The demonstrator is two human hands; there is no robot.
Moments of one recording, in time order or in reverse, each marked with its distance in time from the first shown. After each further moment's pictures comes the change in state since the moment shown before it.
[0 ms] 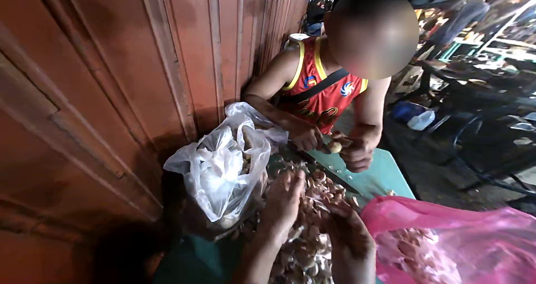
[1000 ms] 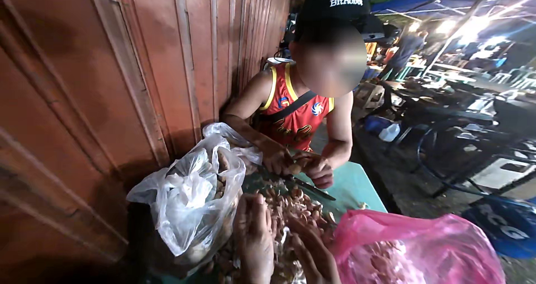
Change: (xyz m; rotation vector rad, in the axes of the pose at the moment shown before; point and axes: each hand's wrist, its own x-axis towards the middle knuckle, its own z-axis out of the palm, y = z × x) left_hand -0.015 -0.006 0.026 -0.442 0.313 0.446; right_hand -0.003 -0.024 -0.003 -0.151 -0.206 0.231
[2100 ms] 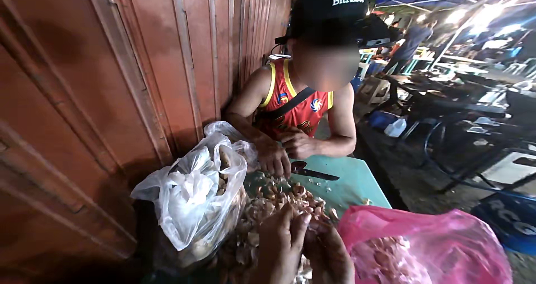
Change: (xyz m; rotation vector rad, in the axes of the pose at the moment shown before) left_hand -0.016 -0.018 -0.012 0.926 -0.458 0.274; right_hand 0.002 0.007 0.006 0.212 0.225 -0.184
